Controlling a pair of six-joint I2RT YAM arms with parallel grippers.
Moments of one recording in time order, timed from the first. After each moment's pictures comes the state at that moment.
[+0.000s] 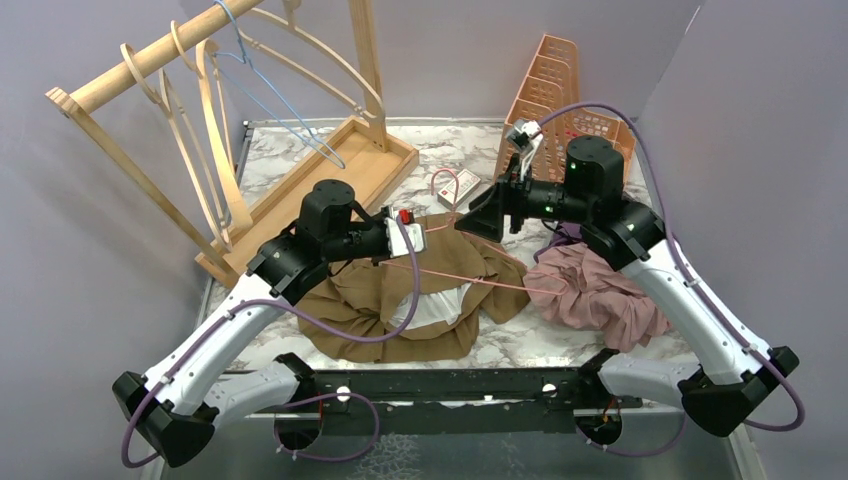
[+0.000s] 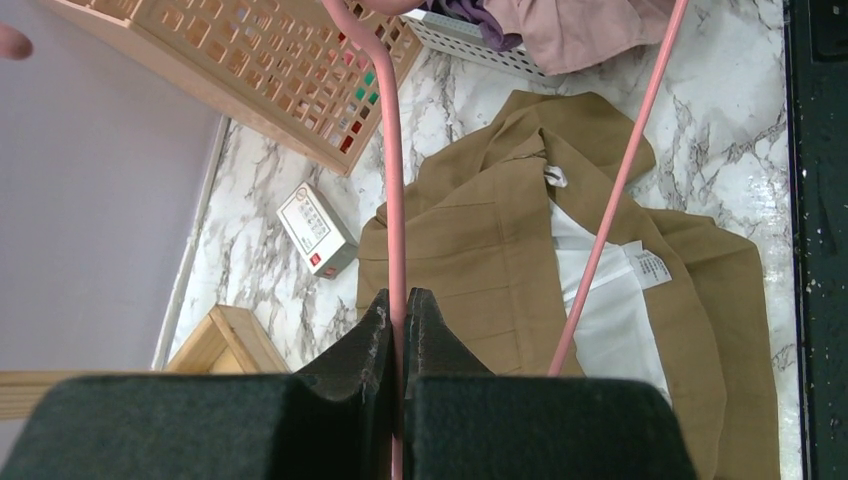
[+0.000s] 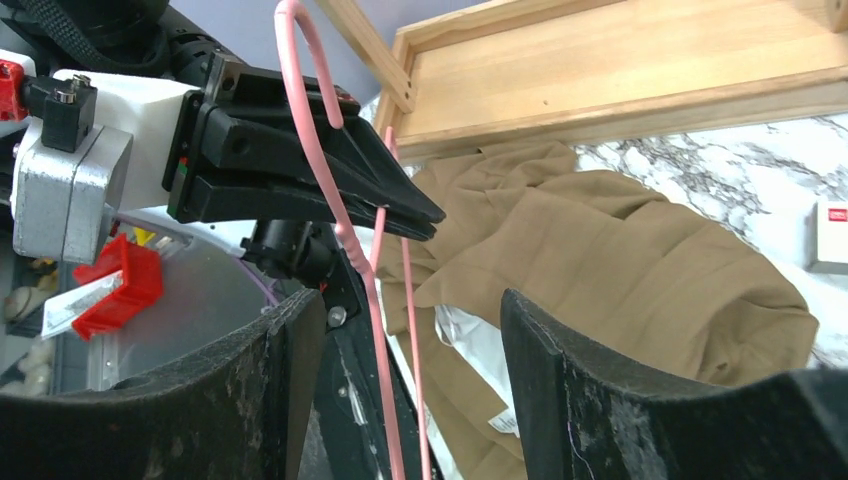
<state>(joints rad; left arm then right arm) -0.66 0.99 1.08 -0.47 0.54 0.71 0.60 1.15 1.35 -0.49 -0.61 0.25</state>
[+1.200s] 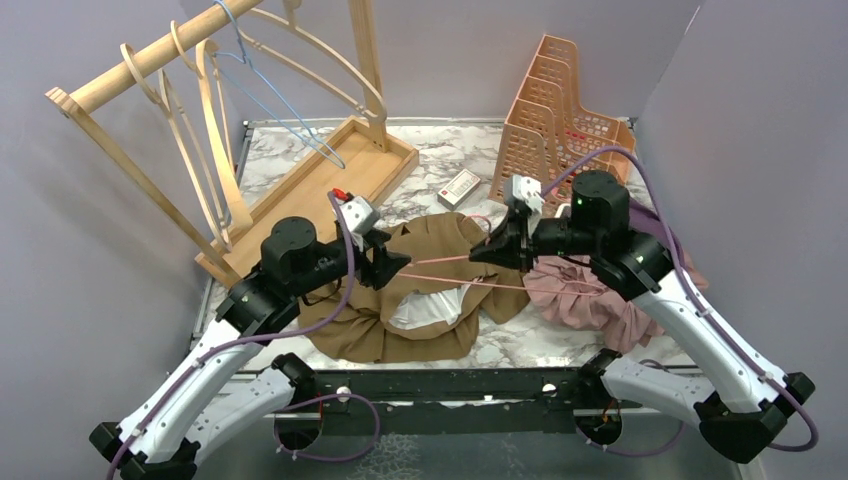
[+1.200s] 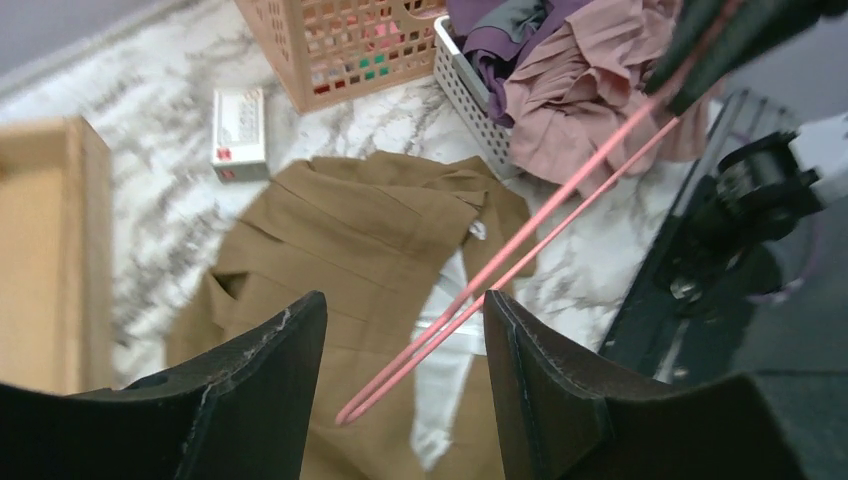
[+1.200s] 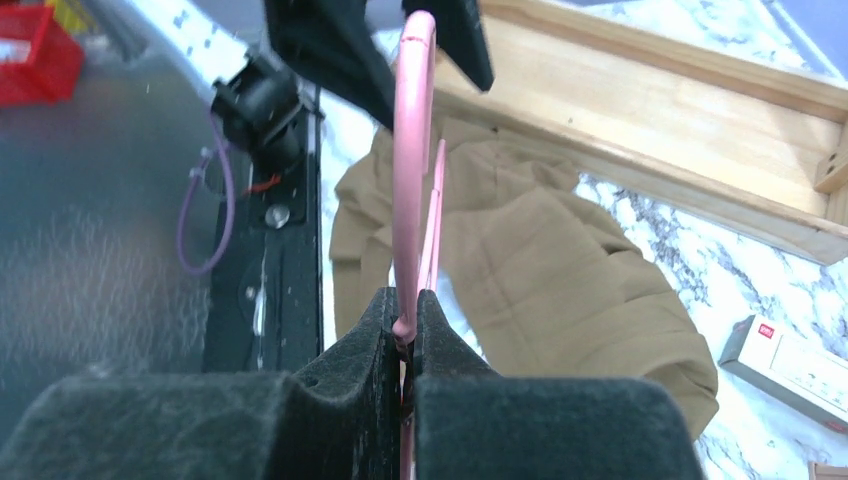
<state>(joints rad) -0.66 0.75 0.89 -0.35 0.33 0.03 0.64 1.02 1.16 -0.41 -0.78 -0.16</state>
